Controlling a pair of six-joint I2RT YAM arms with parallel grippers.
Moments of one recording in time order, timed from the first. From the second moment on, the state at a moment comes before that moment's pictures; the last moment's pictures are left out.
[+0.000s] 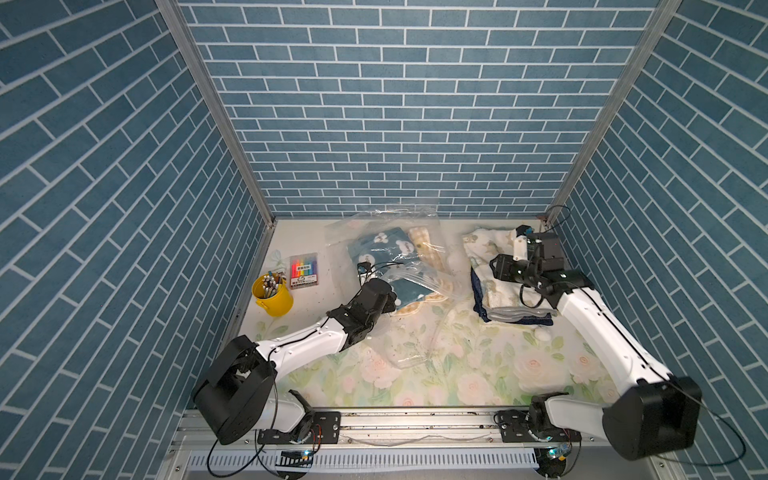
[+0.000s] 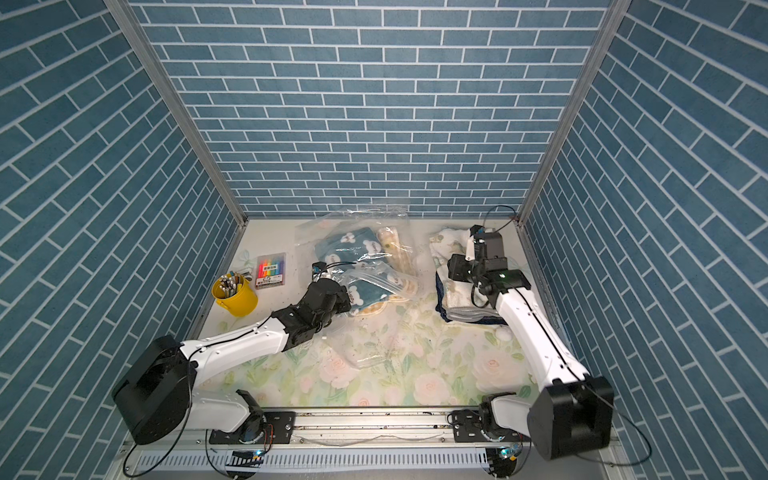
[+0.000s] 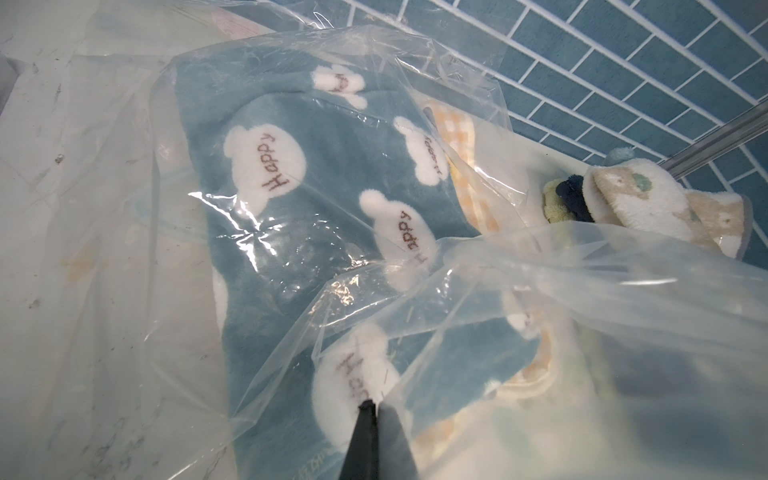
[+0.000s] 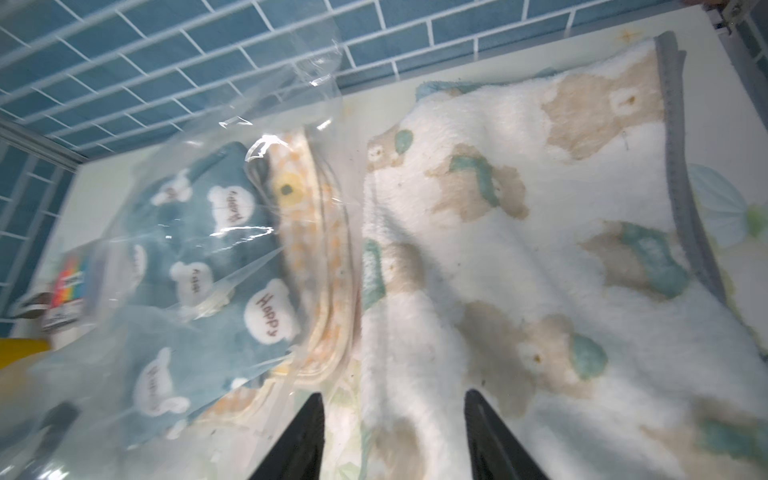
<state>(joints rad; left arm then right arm) -0.72 1.38 0.72 0.04 -0.37 -0.73 0.27 1.34 1.14 -0.55 -0.05 0.27</state>
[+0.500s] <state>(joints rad) -0.72 1.38 0.72 0.00 -0.38 -0.72 0.42 2.02 1.74 -0.57 0.40 0.09</state>
